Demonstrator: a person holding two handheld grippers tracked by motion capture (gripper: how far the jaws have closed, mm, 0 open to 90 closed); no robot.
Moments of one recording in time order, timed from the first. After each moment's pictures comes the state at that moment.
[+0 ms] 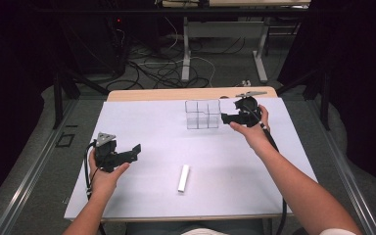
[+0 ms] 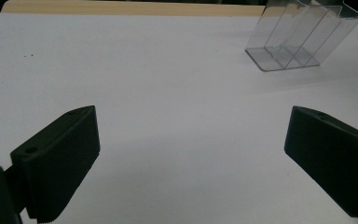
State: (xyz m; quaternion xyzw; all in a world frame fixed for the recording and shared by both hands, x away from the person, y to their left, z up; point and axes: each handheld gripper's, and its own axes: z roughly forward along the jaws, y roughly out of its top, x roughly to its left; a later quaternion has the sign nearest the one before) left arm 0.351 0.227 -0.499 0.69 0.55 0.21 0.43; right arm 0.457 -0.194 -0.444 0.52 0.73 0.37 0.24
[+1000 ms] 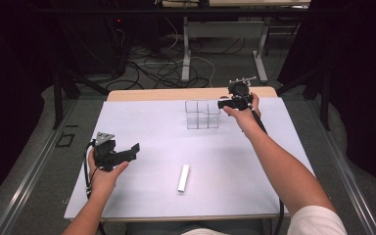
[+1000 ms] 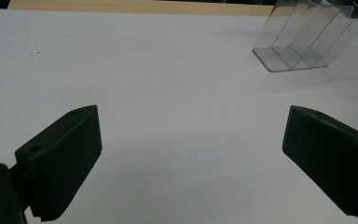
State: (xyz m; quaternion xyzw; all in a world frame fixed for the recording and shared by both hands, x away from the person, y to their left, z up) left arm 0.355 0.230 -0.501 0.68 0.55 0.22 0.43; right arm 0.522 -0.184 -0.452 0.56 0.72 0.34 0.23
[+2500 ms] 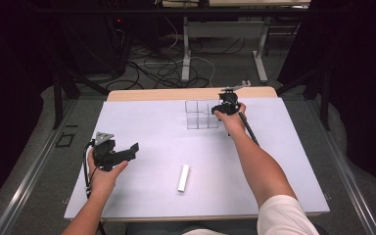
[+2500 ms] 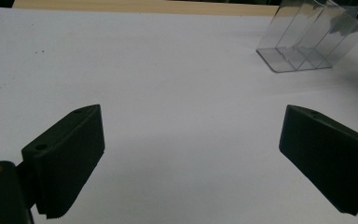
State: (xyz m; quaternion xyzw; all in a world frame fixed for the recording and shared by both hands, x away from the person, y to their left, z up) left arm 0.356 0.231 -0.502 0.68 0.56 0.22 0.42; right arm 0.558 -0.164 -0.515 0.63 0.69 0.33 0.14
